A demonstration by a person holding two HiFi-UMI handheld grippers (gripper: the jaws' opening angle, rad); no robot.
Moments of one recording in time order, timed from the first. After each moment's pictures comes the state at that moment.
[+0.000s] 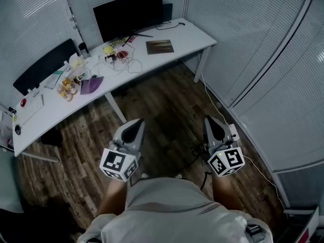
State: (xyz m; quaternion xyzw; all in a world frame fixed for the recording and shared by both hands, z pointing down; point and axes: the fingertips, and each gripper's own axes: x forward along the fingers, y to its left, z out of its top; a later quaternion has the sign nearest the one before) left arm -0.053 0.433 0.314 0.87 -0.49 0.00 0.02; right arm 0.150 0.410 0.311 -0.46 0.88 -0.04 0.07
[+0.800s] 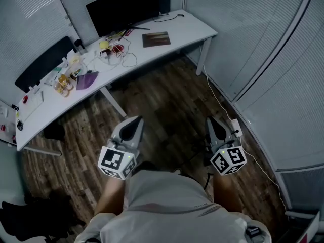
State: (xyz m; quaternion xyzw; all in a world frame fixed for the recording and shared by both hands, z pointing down) left arm 0.031 0.415 0.338 0.86 -0.50 0.04 0.02; right arm 0.247 0.388 0.369 -0.46 0.88 -0.12 0.07
